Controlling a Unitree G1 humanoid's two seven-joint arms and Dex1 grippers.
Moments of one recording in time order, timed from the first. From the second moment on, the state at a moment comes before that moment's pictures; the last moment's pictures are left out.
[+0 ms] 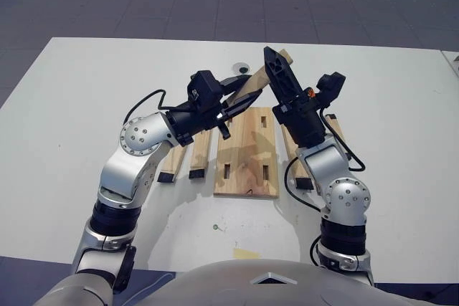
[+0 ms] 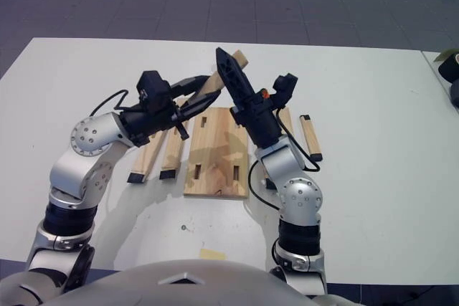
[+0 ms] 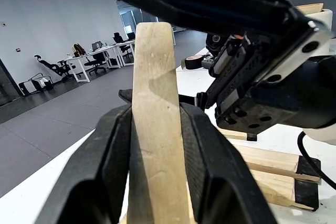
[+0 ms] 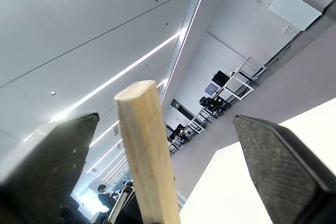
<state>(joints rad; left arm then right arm) -0.28 0.38 -0.17 -0.43 -0.34 0.34 -0.65 -0.12 0.07 -0.03 -0.38 1.21 0.50 0.19</state>
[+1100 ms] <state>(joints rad) -0.27 0.44 -0.21 -0.40 -0.19 0.24 -0.67 -0.09 0.03 -0.06 -0.42 1.07 0.46 0.11</state>
